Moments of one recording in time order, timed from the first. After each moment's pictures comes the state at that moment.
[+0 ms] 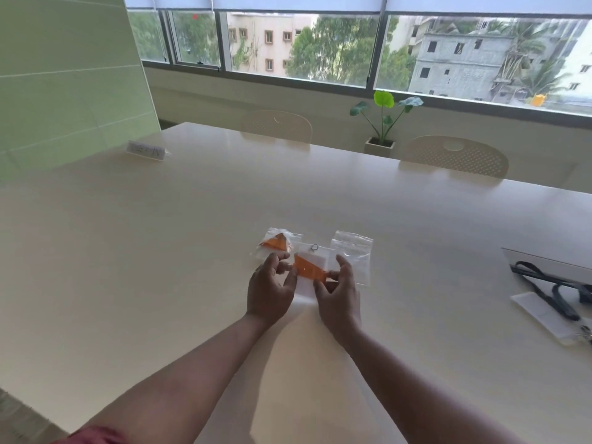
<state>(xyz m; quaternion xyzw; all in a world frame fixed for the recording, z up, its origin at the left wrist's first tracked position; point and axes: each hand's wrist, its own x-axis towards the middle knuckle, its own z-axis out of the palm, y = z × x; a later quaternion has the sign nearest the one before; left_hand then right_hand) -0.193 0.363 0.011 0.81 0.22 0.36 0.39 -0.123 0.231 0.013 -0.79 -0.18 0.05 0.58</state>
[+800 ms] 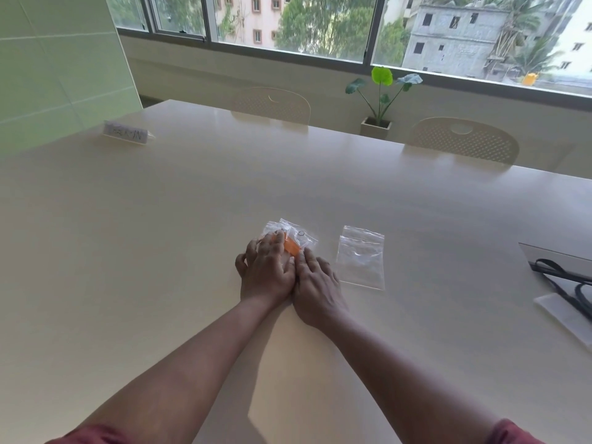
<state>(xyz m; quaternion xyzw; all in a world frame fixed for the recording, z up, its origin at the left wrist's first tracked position) -0.148 0.425 -0.005 0.91 0.30 0.20 0.21 -0.098 0.302 -0.004 -0.90 -0.37 0.06 0.21</state>
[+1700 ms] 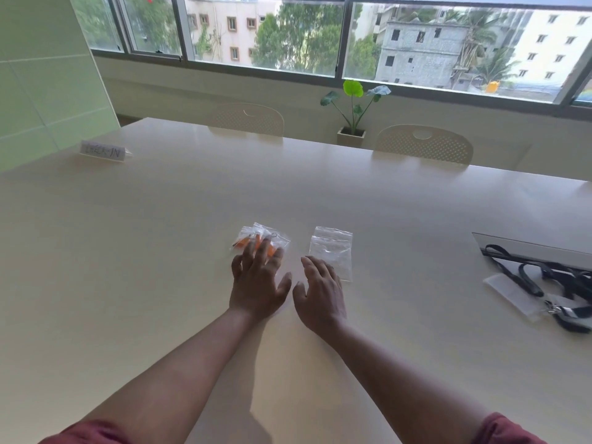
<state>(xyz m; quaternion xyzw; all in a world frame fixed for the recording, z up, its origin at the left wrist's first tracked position) -0.165 0.388 -0.001 0.96 0.17 0.21 0.09 -0.112 0.241 0.007 -0.90 -0.30 -0.05 0.32</state>
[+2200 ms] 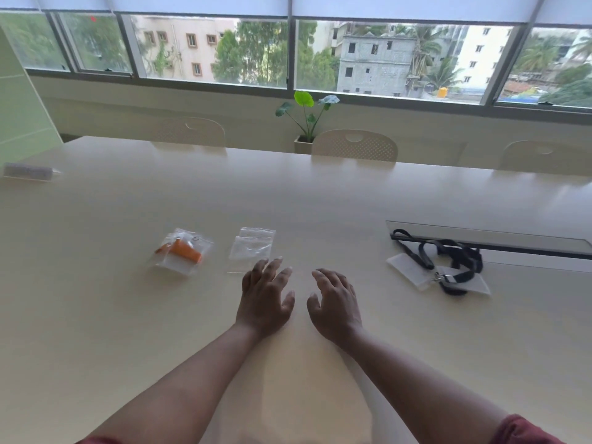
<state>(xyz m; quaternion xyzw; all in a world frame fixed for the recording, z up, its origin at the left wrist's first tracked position) -0.124 0.204 0.000 0.97 0.07 0.19 0.12 -0.068 0.035 0.008 -0.93 -0.26 -0.08 0.26</state>
